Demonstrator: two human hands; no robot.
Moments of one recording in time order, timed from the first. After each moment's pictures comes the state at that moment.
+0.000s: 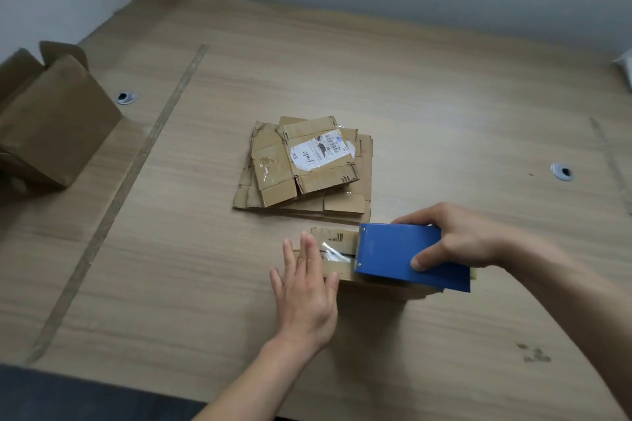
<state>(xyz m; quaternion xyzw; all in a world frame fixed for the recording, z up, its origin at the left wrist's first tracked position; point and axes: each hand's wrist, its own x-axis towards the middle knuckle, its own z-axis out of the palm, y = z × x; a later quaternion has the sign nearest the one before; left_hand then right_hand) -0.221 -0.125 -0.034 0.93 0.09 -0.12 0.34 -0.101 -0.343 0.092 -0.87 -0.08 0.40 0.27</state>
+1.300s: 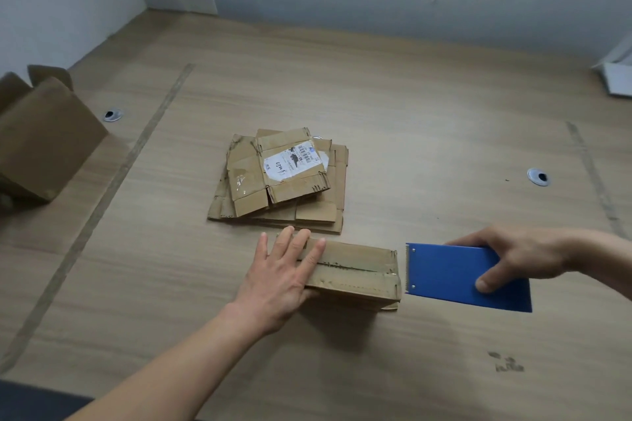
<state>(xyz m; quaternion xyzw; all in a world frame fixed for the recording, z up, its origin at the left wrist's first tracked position) -0.179 -0.120 -0.036 0.98 -0.20 -0.04 -0.02 -0.094 -0.486 0.112 -0.83 -0.10 0.52 0.20</state>
